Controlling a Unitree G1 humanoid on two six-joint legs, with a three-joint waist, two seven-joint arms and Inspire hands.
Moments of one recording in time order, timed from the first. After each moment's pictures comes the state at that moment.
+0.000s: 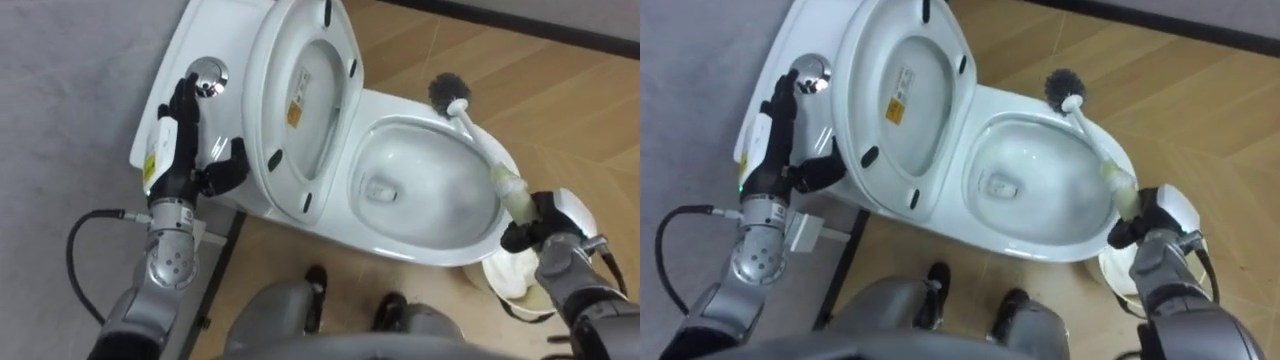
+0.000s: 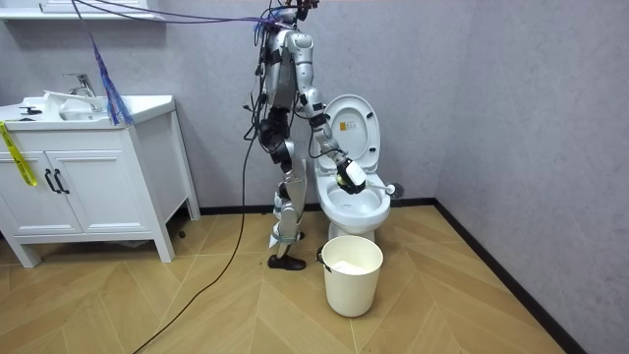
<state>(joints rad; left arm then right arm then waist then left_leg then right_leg) 0.10 0.25 -0.15 0.36 0.45 -0.25 0.37 -0.28 -0.42 0.14 1.27 -0.51 -0.08 -0.36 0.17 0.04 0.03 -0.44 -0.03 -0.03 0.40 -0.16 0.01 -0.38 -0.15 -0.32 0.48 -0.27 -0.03</state>
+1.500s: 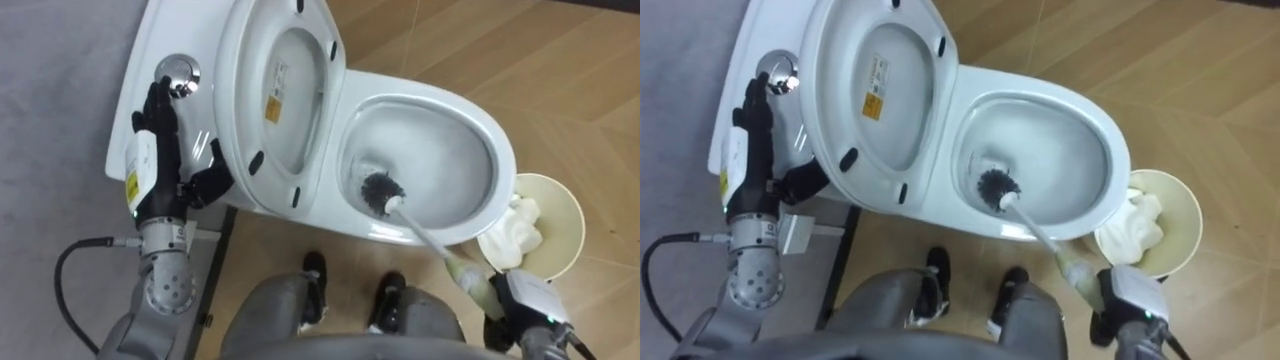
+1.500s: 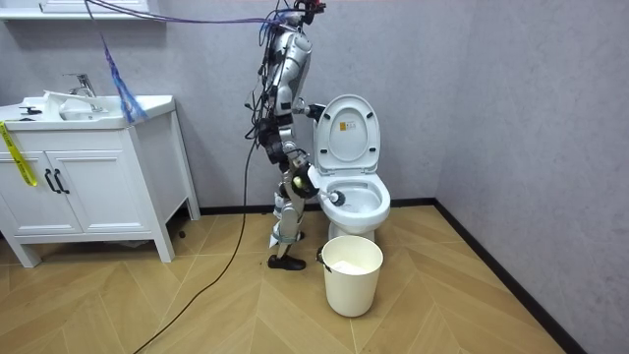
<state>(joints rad) 0.25 0.26 -0.16 0.29 0.43 -0.24 0.52 0.33 -0.38 0.24 0.80 -0.75 0.00 -0.31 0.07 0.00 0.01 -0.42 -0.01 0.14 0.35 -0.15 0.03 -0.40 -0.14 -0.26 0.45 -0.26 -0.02</state>
